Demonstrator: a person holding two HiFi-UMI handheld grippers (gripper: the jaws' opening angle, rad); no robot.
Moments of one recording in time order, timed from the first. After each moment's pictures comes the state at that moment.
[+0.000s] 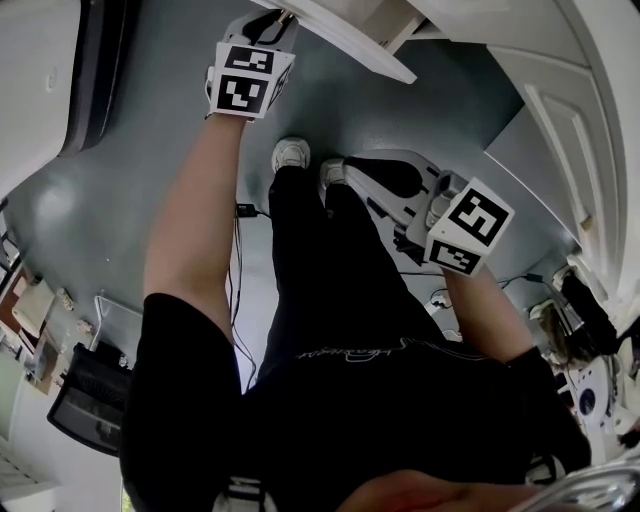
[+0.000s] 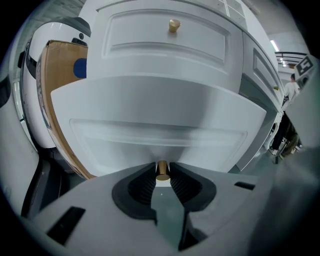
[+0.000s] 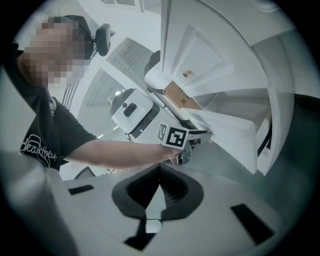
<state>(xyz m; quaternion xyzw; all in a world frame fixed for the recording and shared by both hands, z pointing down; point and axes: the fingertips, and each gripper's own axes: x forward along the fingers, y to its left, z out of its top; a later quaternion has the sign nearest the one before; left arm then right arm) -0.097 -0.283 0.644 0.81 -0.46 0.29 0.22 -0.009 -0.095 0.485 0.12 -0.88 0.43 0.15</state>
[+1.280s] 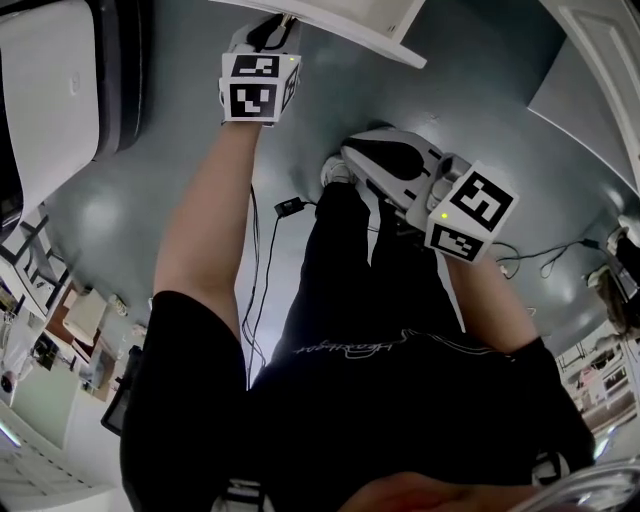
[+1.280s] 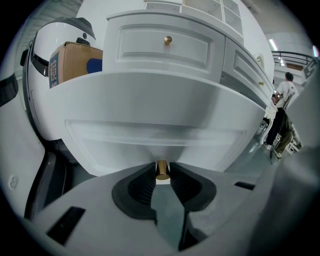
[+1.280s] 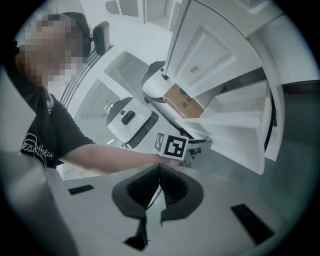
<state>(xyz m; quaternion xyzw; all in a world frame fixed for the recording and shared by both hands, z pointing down) -0.127 -0.214 0.647 0.81 -0.44 0.31 0.23 -0.066 -0.045 0.484 0.19 -0.87 0.44 0.08</state>
